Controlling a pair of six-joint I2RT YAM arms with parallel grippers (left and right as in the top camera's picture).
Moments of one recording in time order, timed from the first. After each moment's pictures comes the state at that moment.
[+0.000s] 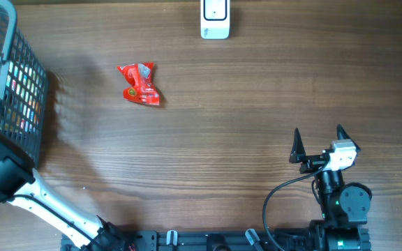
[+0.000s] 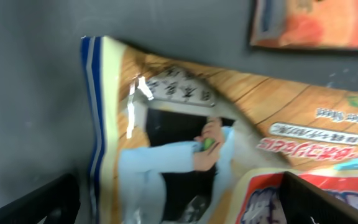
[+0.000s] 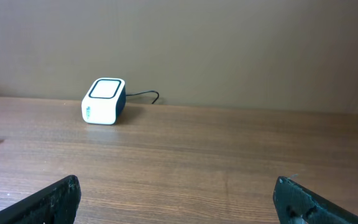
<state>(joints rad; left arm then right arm) 0.76 2.27 1.87 -1.01 0.03 -0.72 0.00 0.02 0.01 0.00 -0.07 -0.03</state>
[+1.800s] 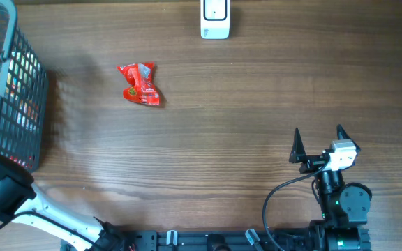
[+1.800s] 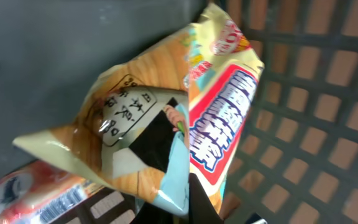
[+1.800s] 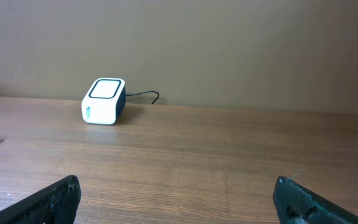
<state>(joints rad) 0.84 2.09 1.86 -0.93 0.60 -0.68 0.00 0.02 0.01 0.00 -0.07 -0.03</state>
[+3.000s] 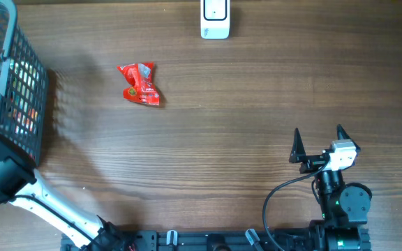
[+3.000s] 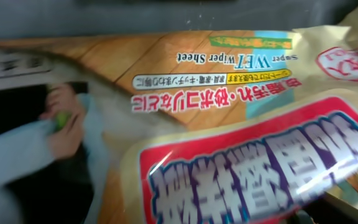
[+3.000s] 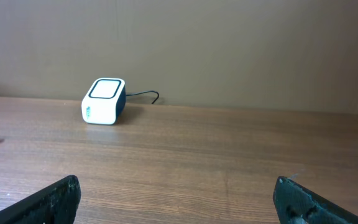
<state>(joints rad) 0.74 2.25 1.84 -0.87 0.32 -0.71 0.00 0.02 0.01 0.00 -0.07 -0.03</state>
